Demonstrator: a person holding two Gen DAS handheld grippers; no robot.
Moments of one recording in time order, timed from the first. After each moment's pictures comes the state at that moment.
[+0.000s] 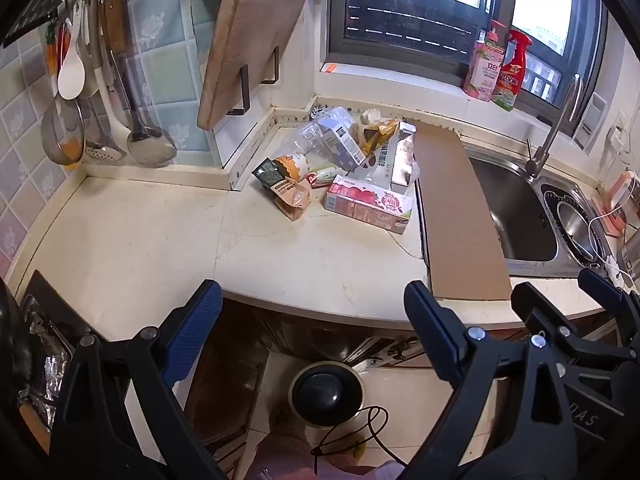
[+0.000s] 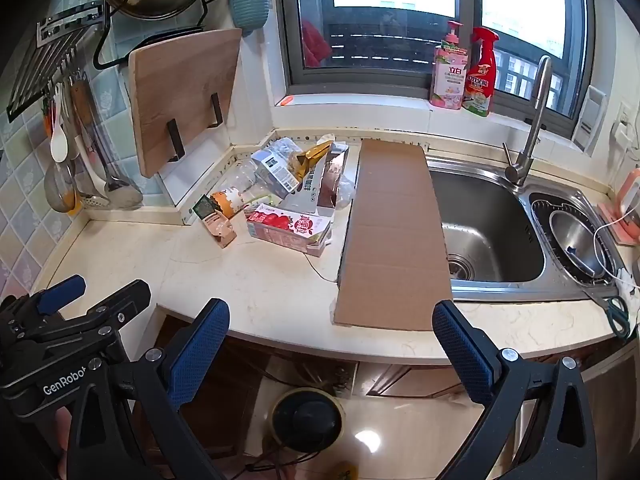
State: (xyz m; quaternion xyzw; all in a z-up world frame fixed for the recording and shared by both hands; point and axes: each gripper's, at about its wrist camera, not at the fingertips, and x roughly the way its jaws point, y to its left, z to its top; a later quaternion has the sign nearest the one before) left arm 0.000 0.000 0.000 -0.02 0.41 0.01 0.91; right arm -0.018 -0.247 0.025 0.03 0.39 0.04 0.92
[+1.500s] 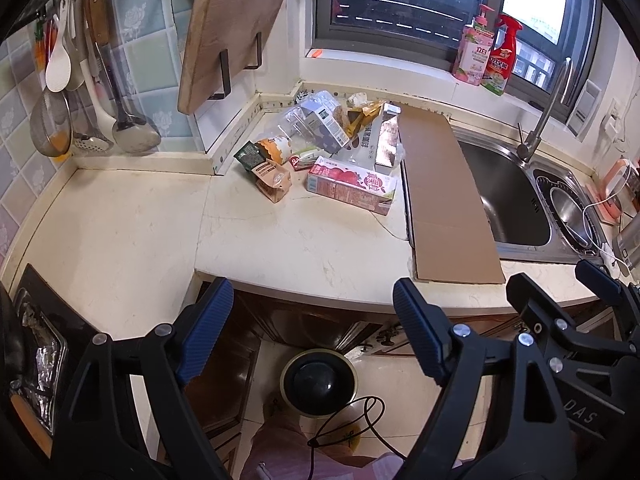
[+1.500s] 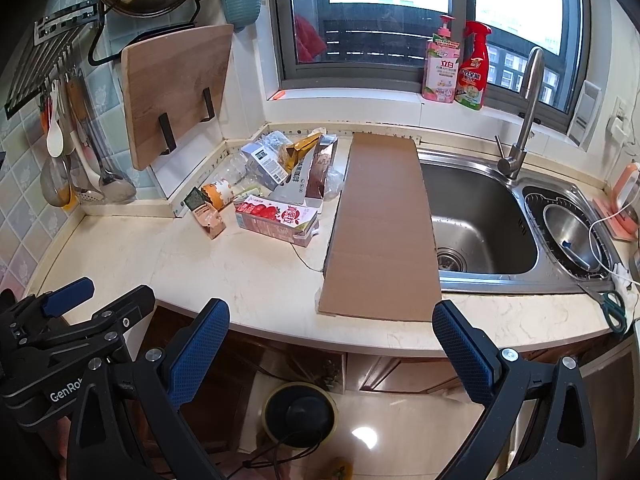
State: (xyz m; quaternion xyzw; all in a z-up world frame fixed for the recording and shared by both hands) left arm -0.006 -0.019 -0.011 -0.02 0.43 -0.01 0.90; right arm -0.028 -0.258 0.016 0.02 0.40 0.03 0.92
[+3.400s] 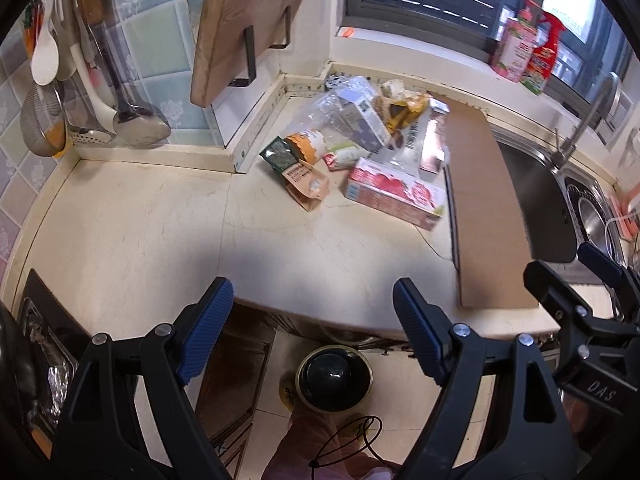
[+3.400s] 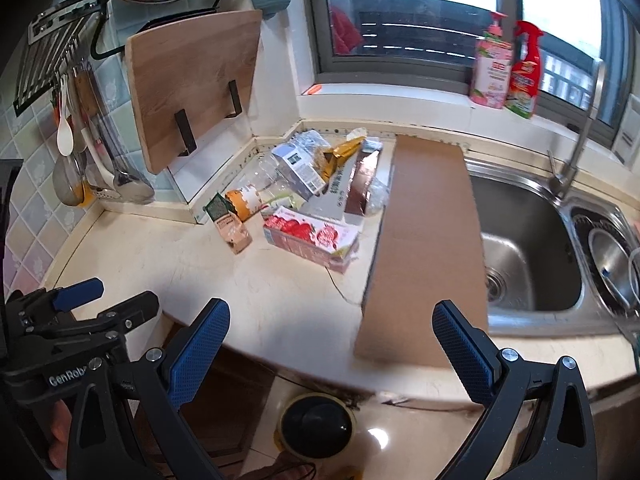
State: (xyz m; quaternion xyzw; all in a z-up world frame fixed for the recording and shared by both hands) left arm 0.081 0.026 -0.025 -0.03 0.48 0.03 0.88; right arm 0.074 -0.225 0.009 0.02 0.41 0.10 0.91
